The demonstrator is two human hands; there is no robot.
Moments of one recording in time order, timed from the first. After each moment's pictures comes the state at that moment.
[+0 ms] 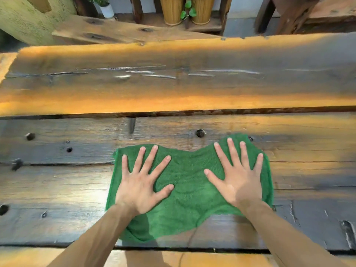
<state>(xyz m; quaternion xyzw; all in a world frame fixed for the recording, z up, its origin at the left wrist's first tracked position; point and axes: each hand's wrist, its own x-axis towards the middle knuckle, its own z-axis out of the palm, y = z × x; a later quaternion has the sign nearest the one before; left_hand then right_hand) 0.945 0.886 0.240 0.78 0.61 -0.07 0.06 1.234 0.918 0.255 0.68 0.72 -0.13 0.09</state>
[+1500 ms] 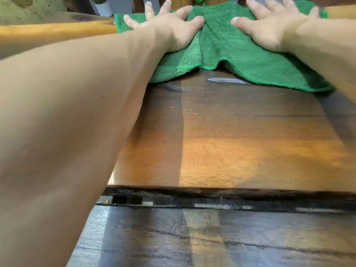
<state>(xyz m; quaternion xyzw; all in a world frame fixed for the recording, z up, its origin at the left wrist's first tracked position) 0.992 1.392 0.236 0.66 0.75 0.01 0.07 1.215 1.401 0.238 0.71 0.70 -0.07 0.02</state>
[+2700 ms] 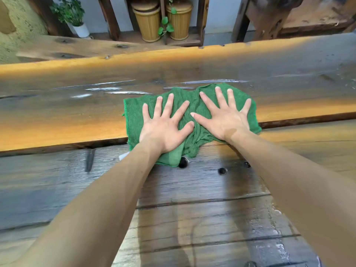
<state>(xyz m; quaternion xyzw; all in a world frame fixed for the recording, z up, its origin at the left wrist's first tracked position) 1.060 1.133 0.244 0.78 0.61 -0.05 0.08 1.250 1.148 0.247 0.70 0.70 -0.11 0.05</state>
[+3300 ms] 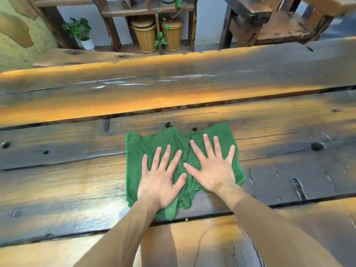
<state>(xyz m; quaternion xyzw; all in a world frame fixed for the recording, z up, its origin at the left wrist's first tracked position) 1.069 0.855 0.246 0.79 0.61 -0.07 0.08 1.256 0.877 0.253 0.67 0.73 -0.12 0.07</state>
